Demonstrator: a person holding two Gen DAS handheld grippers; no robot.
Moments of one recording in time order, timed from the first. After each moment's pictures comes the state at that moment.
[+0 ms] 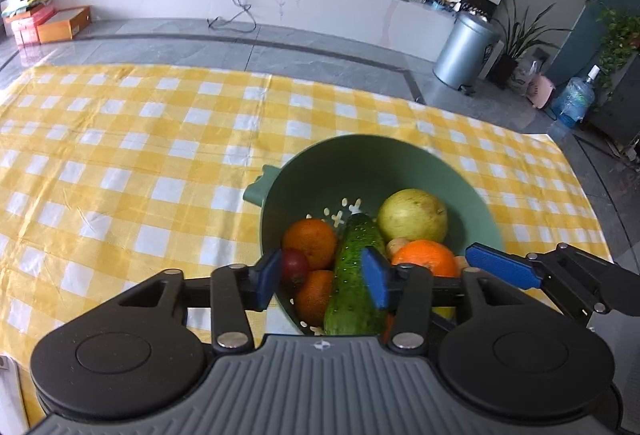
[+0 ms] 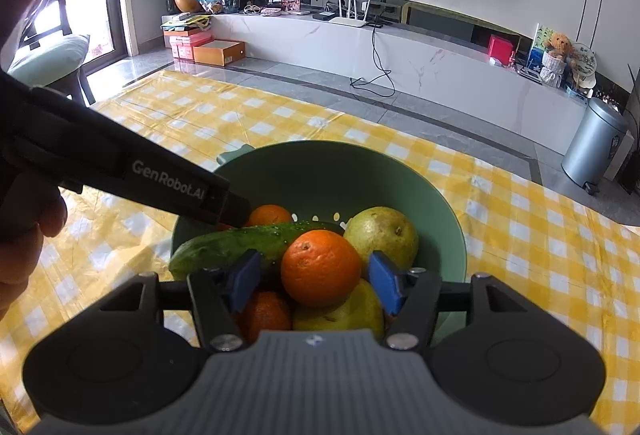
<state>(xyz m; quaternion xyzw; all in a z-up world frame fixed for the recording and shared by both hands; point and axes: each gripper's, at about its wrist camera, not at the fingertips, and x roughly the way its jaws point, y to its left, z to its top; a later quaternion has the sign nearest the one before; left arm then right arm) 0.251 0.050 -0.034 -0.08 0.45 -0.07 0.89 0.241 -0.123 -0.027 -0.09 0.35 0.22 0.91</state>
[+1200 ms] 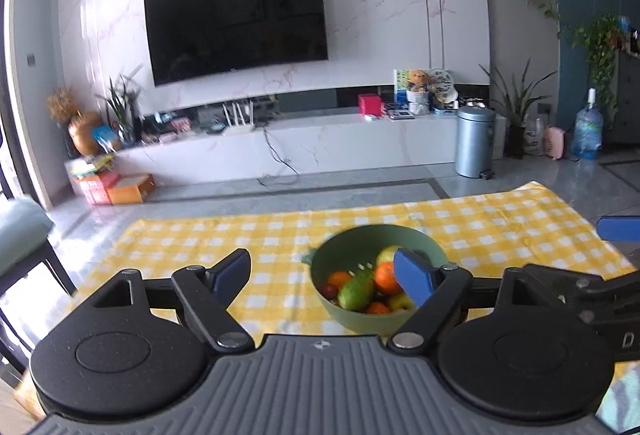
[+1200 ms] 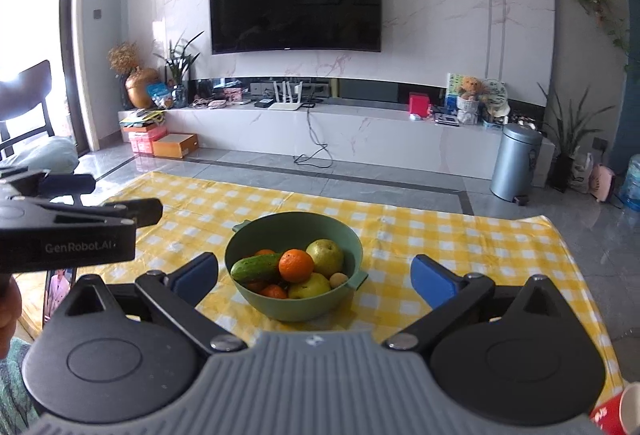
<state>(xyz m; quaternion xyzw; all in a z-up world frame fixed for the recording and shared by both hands) 0.057 0.003 0.069 0.04 0.24 -0.01 0.97 0.048 -0.199 0.101 0.00 0.25 0.12 0.96</state>
